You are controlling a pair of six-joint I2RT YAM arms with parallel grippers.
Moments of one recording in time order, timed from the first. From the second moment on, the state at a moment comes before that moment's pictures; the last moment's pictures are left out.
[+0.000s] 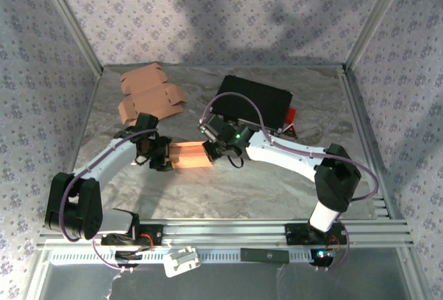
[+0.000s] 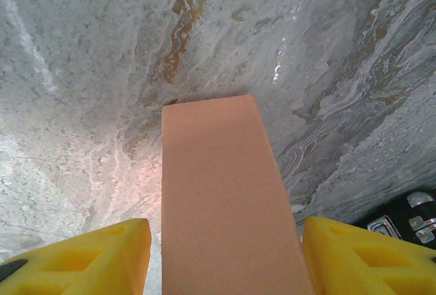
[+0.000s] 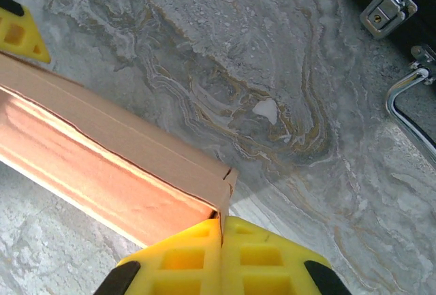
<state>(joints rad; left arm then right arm) -0.27 1.33 0.79 -0.66 0.32 -1.93 0.98 1.70 1.34 -0.63 0.19 0.38</state>
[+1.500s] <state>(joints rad) -0.18 1.09 0.79 -0.71 0.30 -1.65 1.06 1.80 1.51 -0.81 0.34 0.65</state>
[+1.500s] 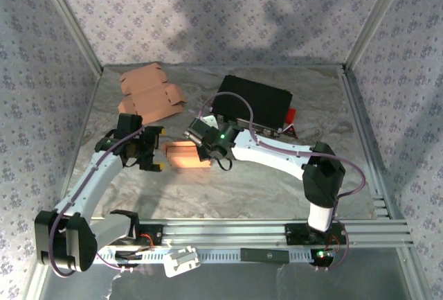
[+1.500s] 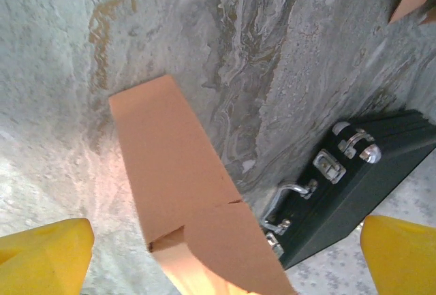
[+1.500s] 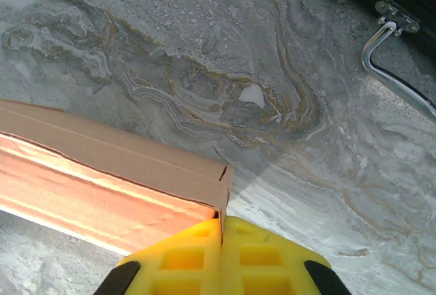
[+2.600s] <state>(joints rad) -0.32 1.19 1.00 -0.94 0.06 -0.48 1.04 1.80 1.51 -0.78 0.30 0.58</state>
